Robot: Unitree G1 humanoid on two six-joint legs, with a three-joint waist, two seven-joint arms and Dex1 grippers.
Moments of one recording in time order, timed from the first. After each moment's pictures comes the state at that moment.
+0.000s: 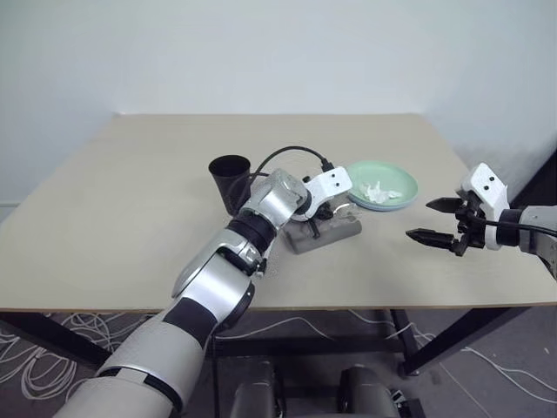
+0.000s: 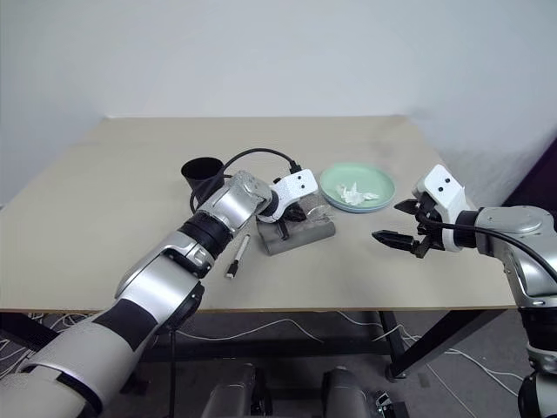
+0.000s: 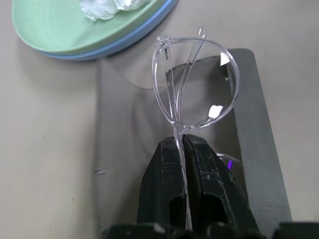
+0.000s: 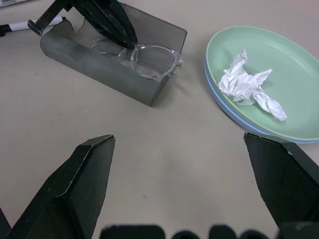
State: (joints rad) left arm -1.19 0.11 -0.49 0.91 0.16 0.47 -0.85; right arm -0.42 -0.93 -0.05 -0.12 0.36 0.73 0.98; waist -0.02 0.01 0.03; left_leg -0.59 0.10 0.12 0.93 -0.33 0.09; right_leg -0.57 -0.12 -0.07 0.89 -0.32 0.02
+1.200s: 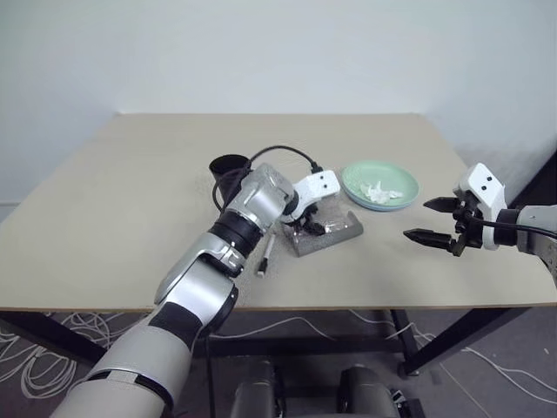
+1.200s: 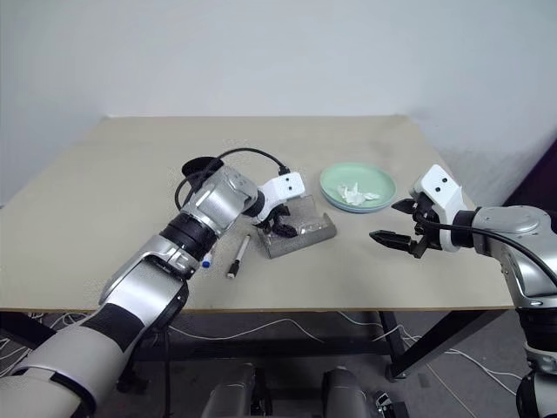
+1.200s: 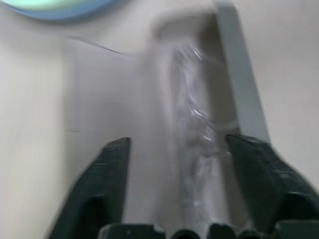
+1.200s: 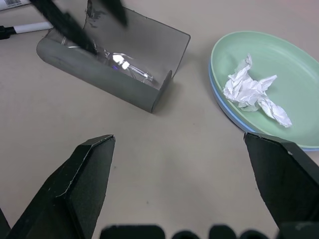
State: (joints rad) left arm -1.21 0.20 -0.44 0.70 0.20 0.68 -1.03; right arm -0.42 -0.92 -0.04 -0.13 0.36 0.73 0.99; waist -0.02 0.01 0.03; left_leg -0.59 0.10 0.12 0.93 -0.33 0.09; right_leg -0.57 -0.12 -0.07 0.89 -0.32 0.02
